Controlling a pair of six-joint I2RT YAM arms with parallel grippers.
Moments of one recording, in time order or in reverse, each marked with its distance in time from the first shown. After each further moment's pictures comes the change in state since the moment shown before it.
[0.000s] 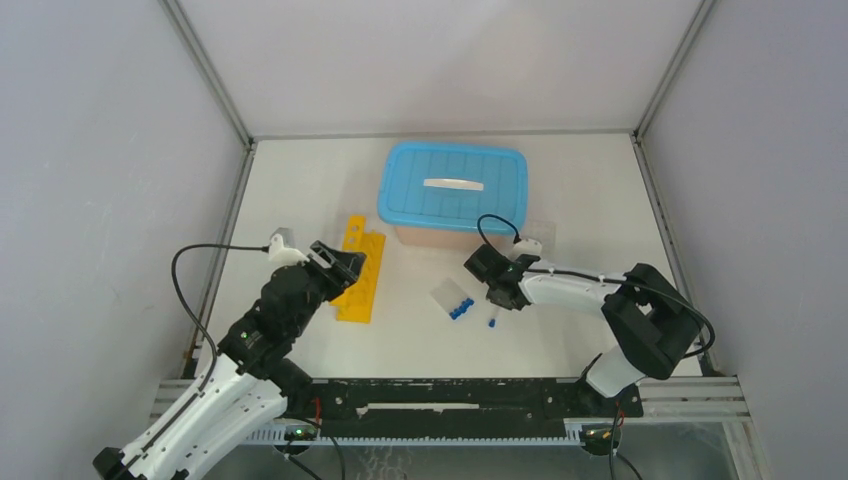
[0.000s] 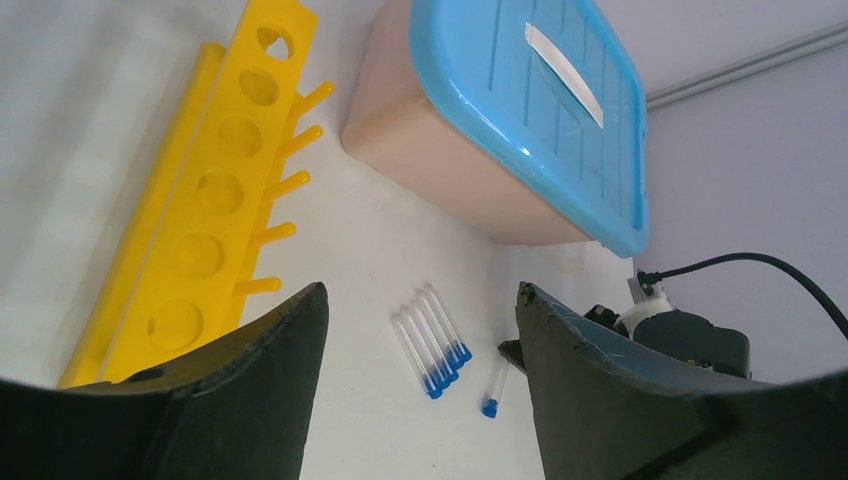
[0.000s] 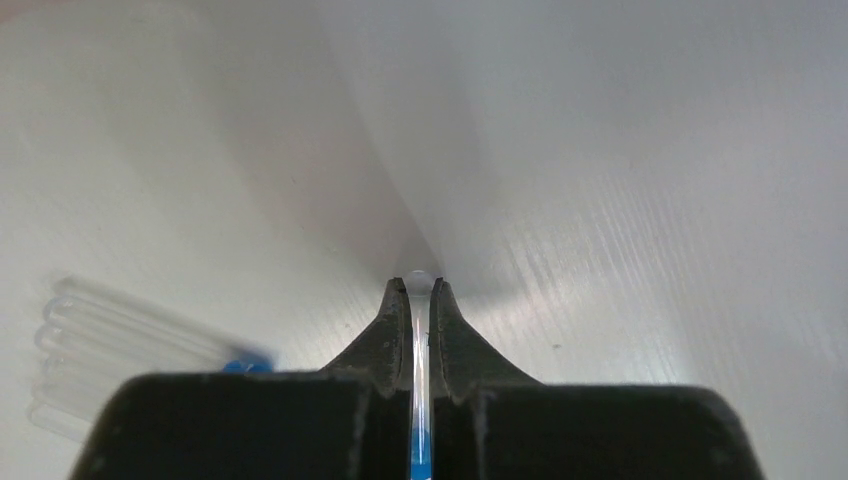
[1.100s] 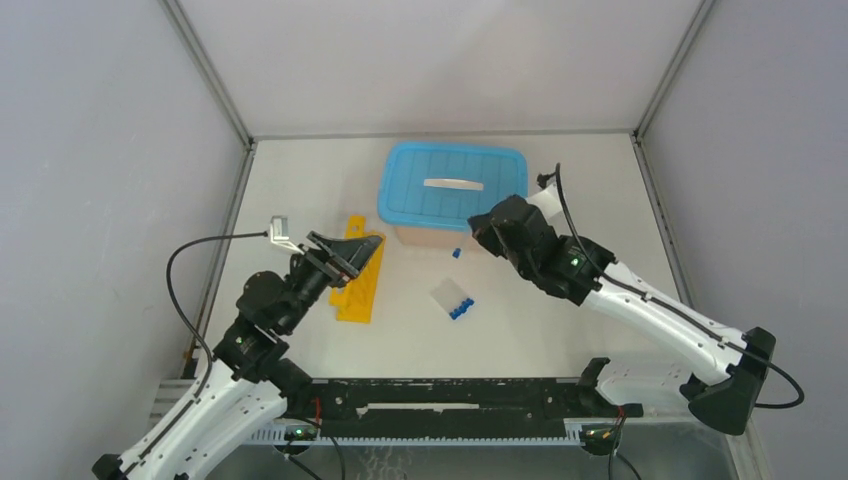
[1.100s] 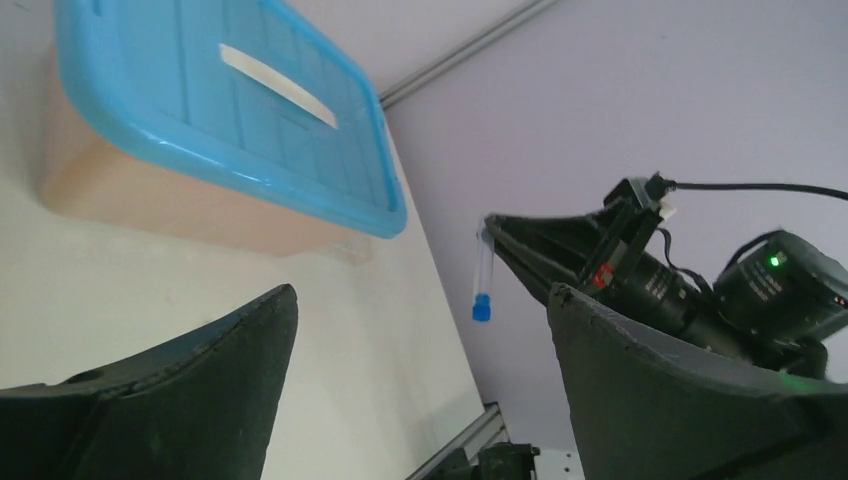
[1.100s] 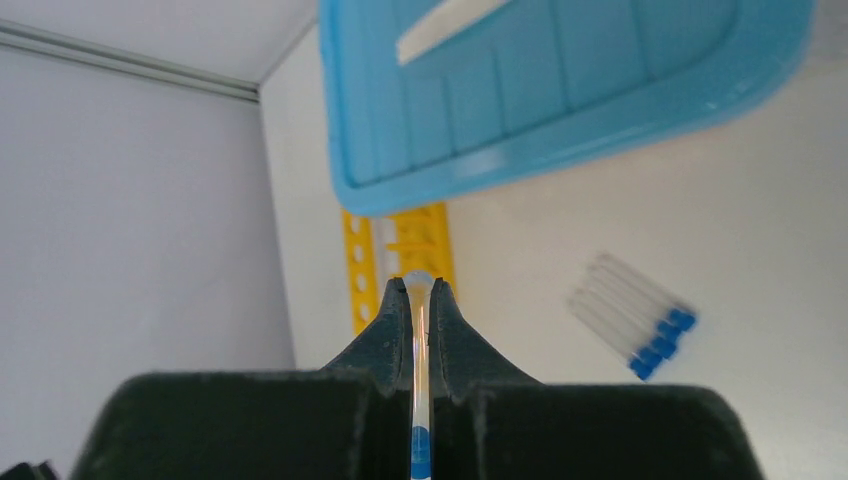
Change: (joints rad) left arm -0.001 -0.053 0.000 0.314 0.261 -0.019; right arm 0.101 -0.404 0.341 -0.045 0.045 0.076
